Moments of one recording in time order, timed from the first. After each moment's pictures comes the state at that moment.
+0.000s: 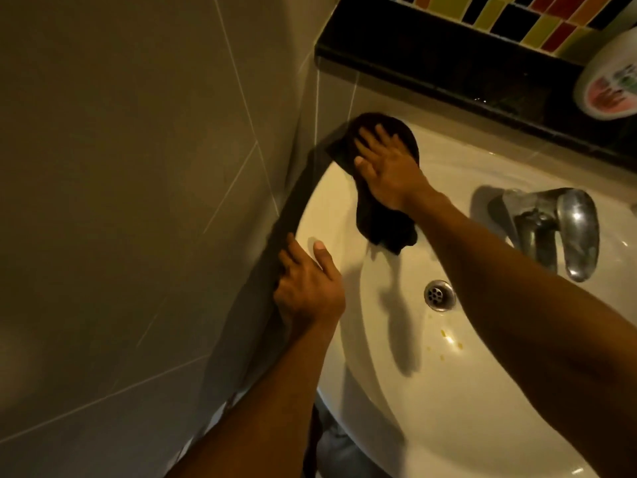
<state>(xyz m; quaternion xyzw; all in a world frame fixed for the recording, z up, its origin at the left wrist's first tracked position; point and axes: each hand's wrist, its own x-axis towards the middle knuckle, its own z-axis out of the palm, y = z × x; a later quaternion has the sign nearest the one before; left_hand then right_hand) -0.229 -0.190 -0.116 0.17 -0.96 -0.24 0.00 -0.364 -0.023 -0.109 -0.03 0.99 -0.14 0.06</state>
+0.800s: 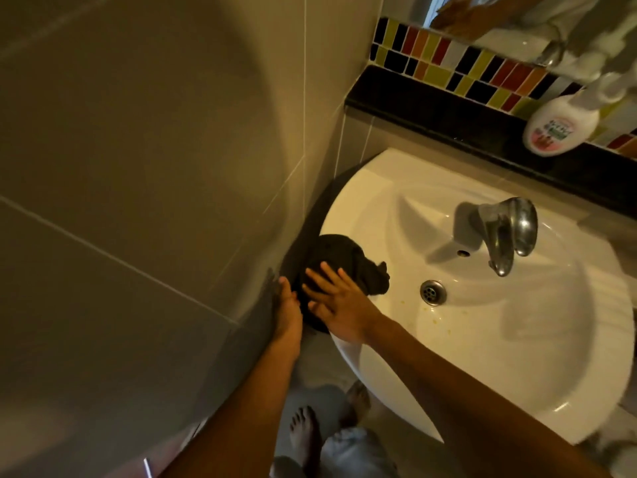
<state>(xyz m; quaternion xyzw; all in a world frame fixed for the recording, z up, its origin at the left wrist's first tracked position) -0.154 -0.283 -0.092 0.36 -0.57 -0.71 -0.21 -0.148 -0.159 -0.109 -0.22 0.94 -0.21 0.14</state>
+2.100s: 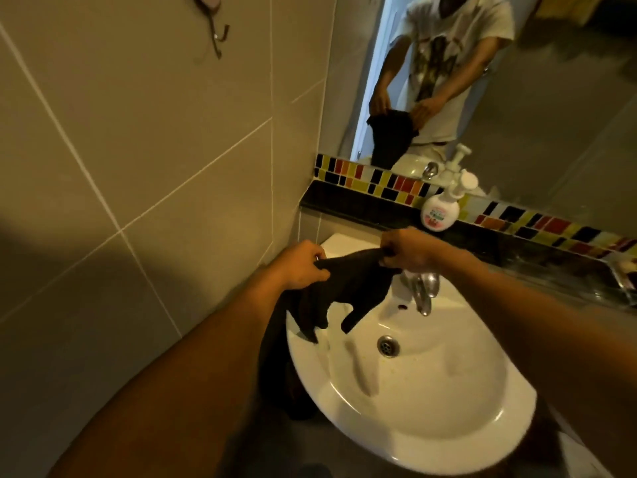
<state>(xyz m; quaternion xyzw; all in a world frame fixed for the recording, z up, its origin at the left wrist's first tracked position) -0.232 -0.259 0.115 -0.25 -0.89 -0.34 -0.20 -0.180 -0.029 0.163 0.01 0.99 -0.09 0.13</state>
